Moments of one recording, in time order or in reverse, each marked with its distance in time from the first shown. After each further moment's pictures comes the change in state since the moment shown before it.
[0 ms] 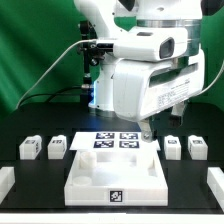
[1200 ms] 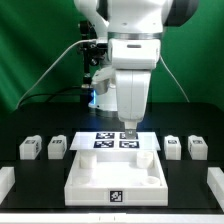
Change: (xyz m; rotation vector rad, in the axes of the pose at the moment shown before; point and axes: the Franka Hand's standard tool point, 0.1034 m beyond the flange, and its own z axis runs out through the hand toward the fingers) arm -0.088 -0.030 0.022 0.013 -0.027 -0.686
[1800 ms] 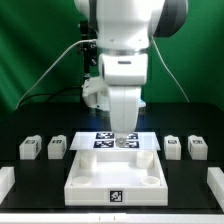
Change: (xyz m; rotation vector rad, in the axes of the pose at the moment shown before) arm -0.018 -0.045 0.042 0.033 0.008 -0.019
